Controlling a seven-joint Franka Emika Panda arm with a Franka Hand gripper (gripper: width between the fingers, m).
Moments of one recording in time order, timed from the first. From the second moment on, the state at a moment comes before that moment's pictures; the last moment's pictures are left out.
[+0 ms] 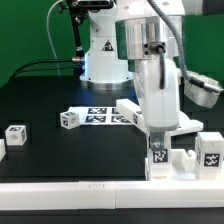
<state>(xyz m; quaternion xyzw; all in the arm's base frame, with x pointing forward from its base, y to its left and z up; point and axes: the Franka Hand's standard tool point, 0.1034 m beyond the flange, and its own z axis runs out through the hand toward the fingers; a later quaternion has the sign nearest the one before) 0.647 0.038 0.077 -0.66 0.75 -0.02 0.07</state>
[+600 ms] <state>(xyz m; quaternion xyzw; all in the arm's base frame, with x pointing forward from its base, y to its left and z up) 0.646 0.053 0.082 -0.89 0.45 -0.01 0.04</state>
